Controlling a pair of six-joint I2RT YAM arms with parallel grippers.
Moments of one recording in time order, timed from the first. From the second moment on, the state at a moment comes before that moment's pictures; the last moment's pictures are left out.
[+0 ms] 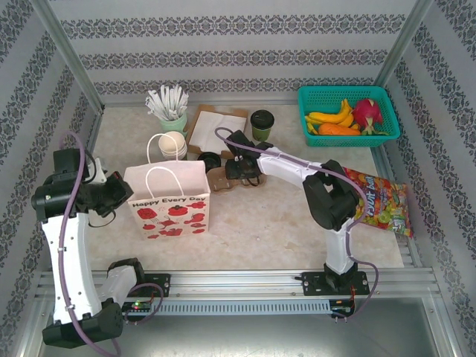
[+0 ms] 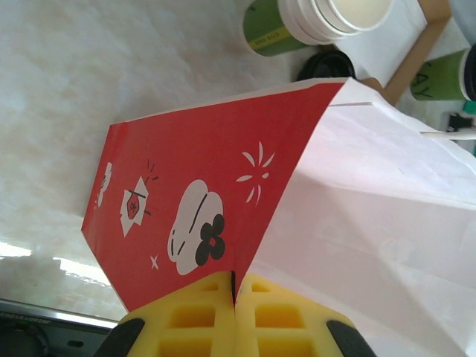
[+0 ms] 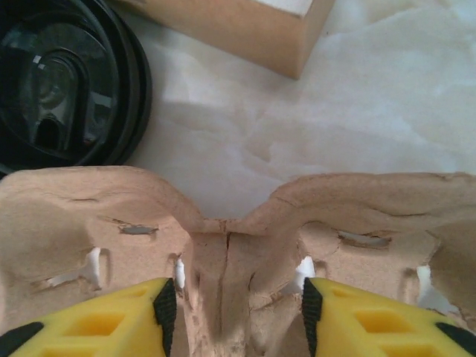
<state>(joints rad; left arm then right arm) 0.27 0.94 1.32 -1.46 0.38 -0.45 0.67 2.01 1.49 -0.61 0.03 0.52</state>
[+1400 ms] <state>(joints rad) -0.47 1.27 1.54 -1.13 0.12 0.28 0.39 1.62 1.03 -0.70 0.00 0.28</state>
